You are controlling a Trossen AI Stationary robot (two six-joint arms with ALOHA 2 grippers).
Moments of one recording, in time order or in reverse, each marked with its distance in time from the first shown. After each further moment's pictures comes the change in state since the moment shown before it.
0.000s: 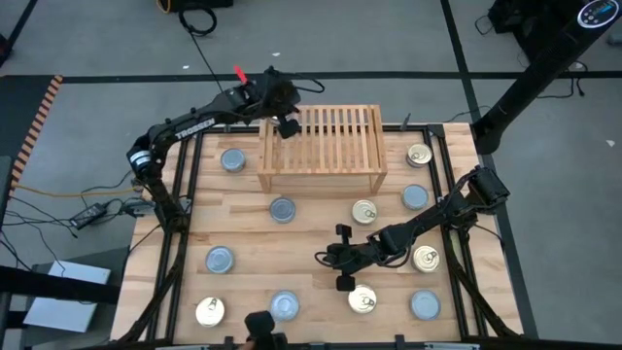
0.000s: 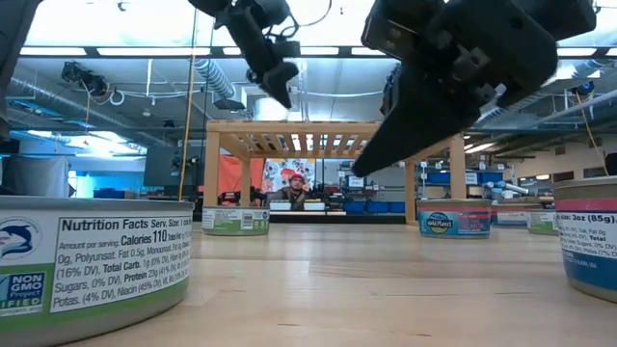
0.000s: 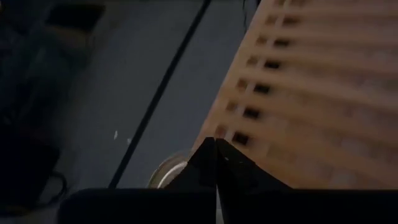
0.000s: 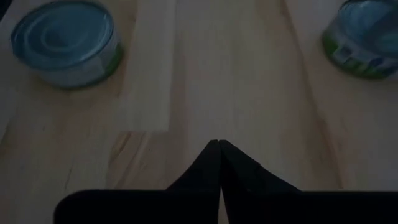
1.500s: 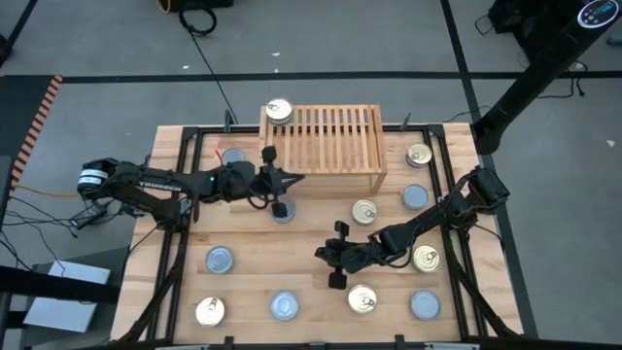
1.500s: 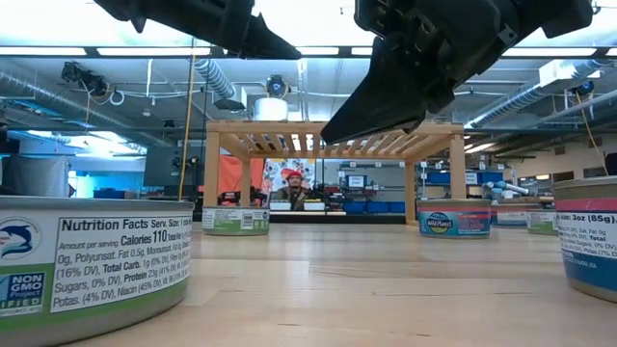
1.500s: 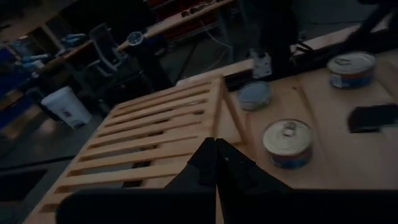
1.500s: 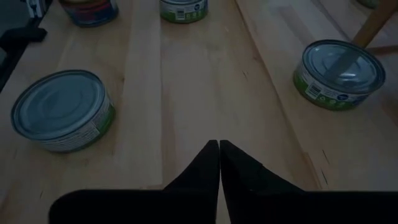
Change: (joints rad) left arm -0.533 -0.437 -0.860 0.901 0.002 -0.002; right arm 0.003 0.000 0.000 0.128 0.101 0.052
